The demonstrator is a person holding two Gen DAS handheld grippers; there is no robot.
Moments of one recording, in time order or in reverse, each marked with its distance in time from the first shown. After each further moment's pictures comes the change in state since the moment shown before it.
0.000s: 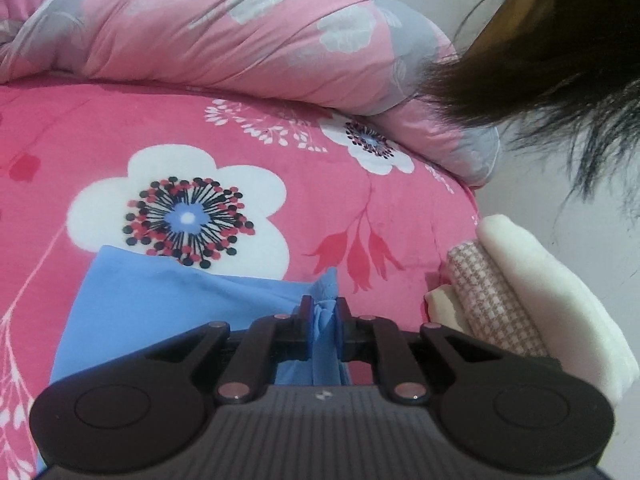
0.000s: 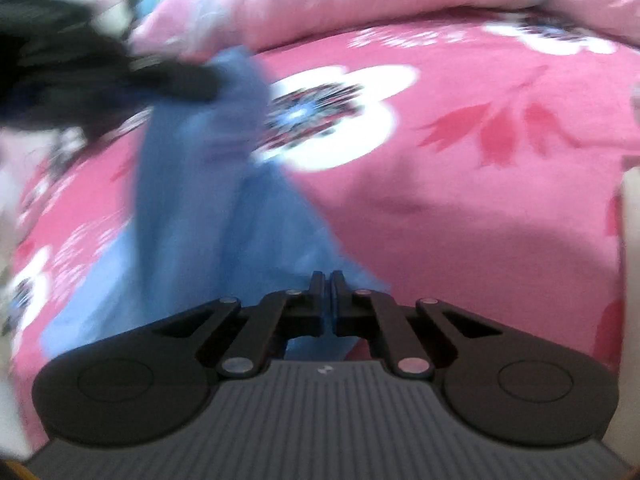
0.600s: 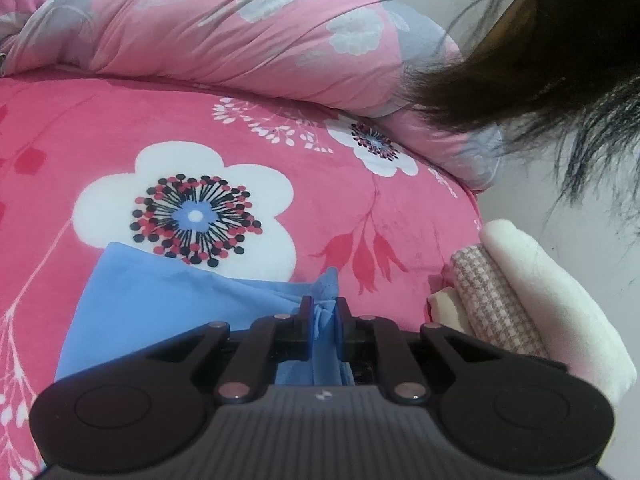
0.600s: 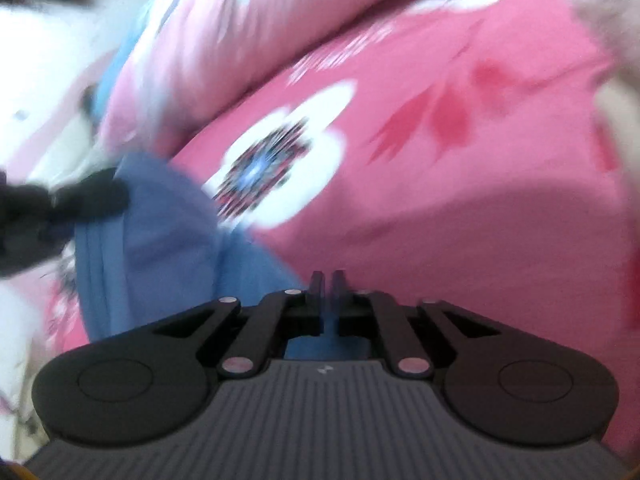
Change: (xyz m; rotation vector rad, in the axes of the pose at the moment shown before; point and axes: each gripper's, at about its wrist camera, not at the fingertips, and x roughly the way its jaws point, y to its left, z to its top) left arm 0.003 0.007 0.000 -0.024 0.002 -0.005; right arm -0.005 -0.028 0.000 0.317 -0.085 0.068
